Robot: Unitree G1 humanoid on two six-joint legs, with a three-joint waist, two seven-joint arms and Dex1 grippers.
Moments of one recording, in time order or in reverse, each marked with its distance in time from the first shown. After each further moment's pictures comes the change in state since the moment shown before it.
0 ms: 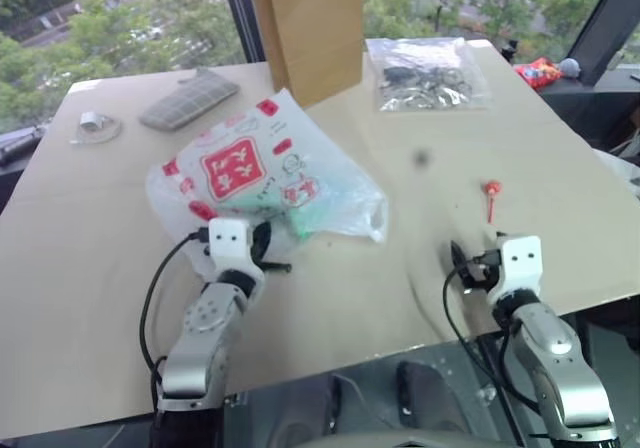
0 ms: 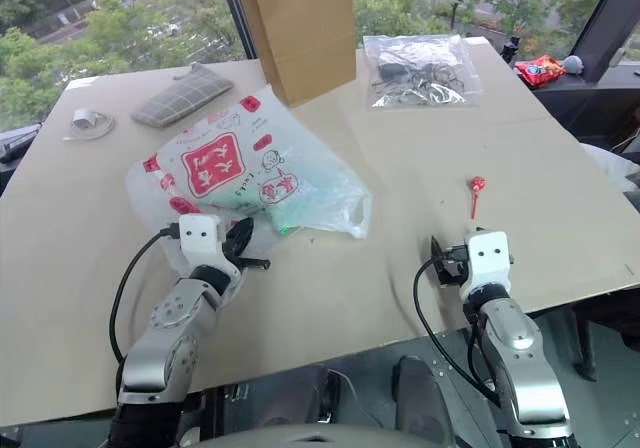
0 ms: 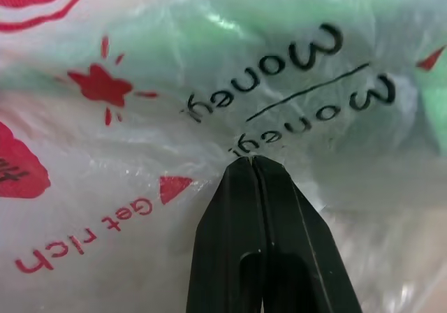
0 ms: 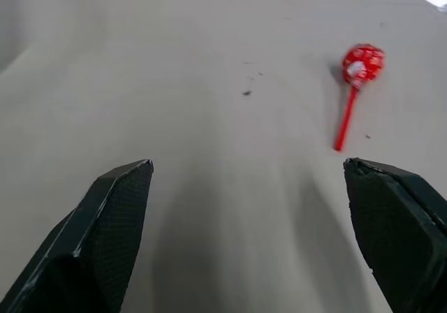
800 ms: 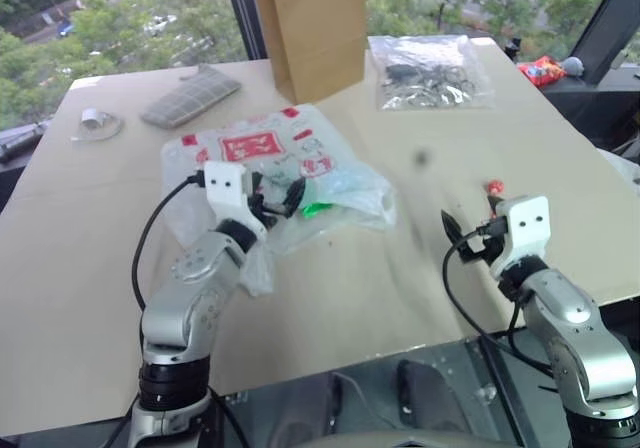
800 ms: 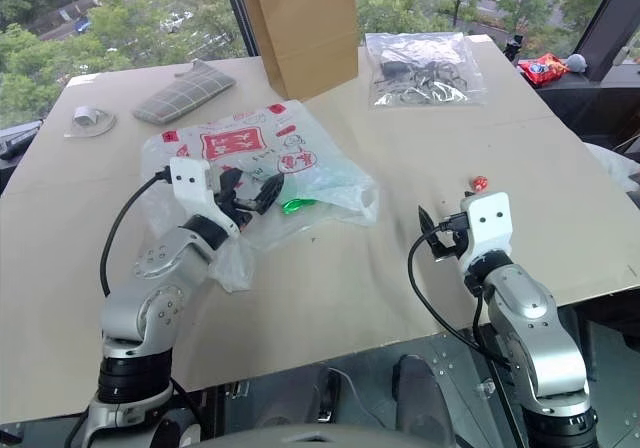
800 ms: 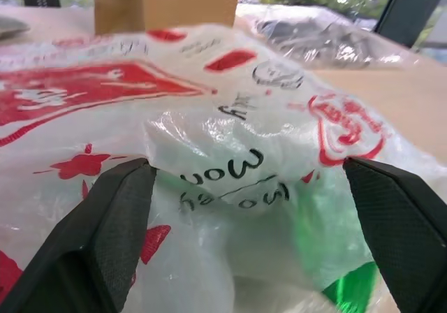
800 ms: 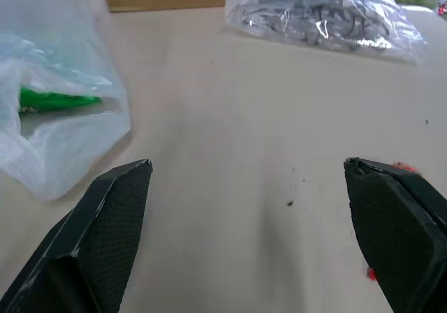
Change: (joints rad) left arm -0.248 0.074 0.075 -0.074 -0.195 0.220 -0.081; right arm -0.151 -0.081 -0.037 -0.170 0.115 0.210 0.072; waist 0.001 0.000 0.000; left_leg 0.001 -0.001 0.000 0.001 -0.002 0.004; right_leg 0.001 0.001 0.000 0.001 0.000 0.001
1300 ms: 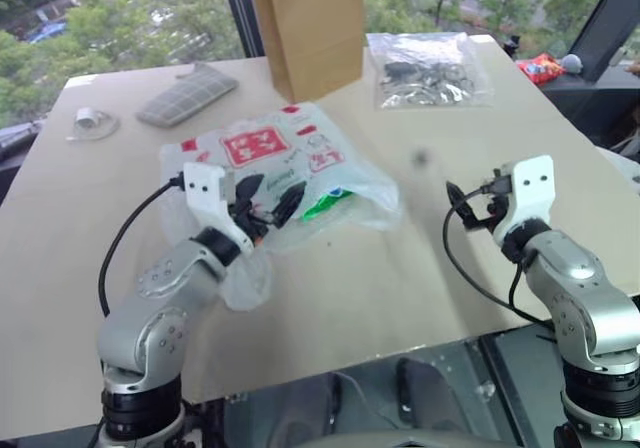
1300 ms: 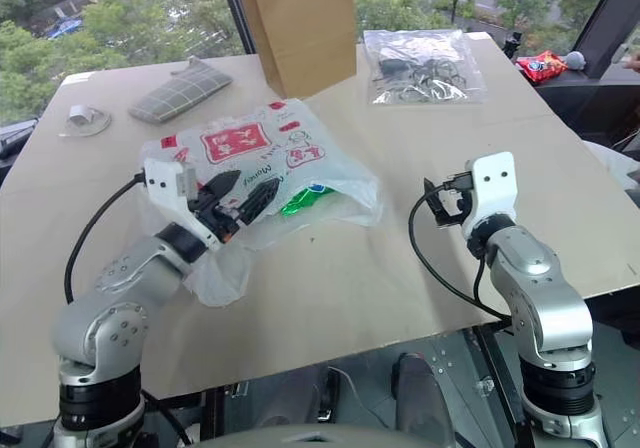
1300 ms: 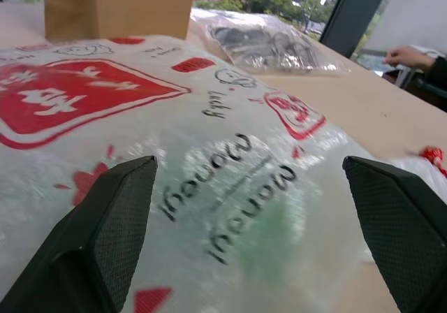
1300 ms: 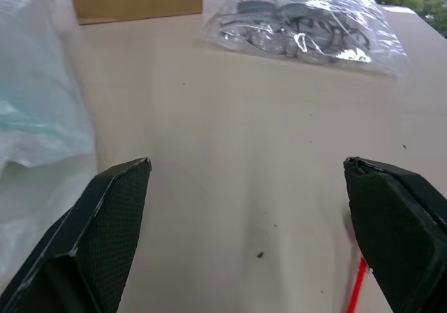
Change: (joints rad) left arm 0.148 0.094 0.115 -0.216 -0.214 0.149 -0.055; right arm -0.213 -0.006 -0.070 0.053 0.027 0.255 -0.055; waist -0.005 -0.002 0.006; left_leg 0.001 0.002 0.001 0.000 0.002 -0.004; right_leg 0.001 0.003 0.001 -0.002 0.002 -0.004
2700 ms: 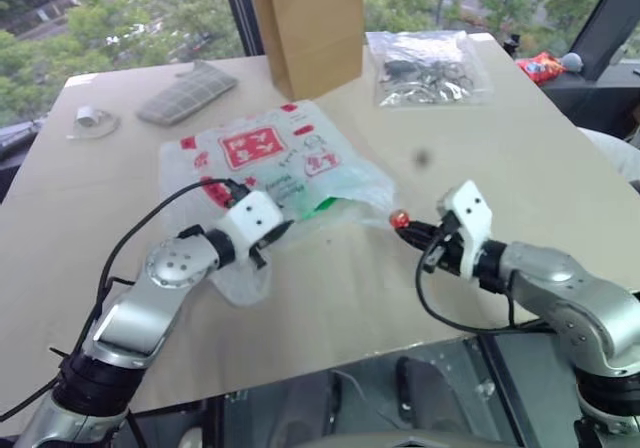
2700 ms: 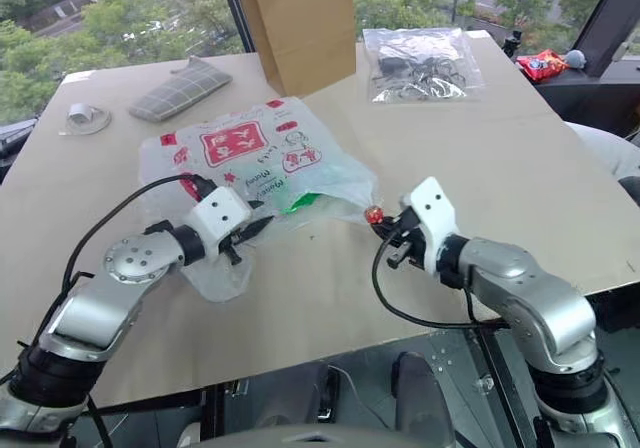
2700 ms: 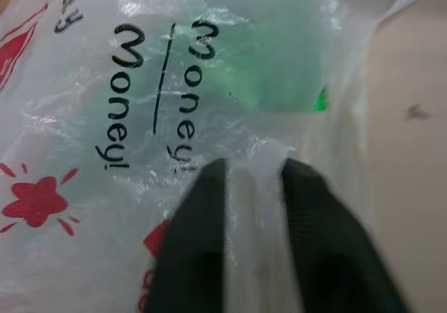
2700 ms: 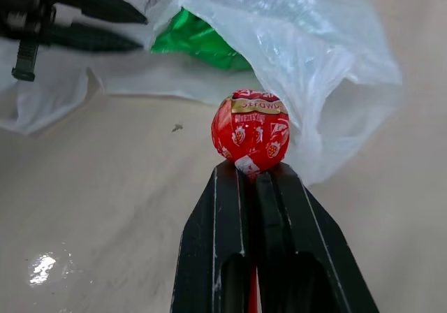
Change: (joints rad) left arm -0.088 0.362 -0.372 0.256 0.597 -0.340 -0.279; right arm -0.075 -0.114 0.228 -0.083 0.249 0.181 0.283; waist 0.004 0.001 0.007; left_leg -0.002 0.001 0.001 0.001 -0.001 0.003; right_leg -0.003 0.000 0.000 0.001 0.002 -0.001
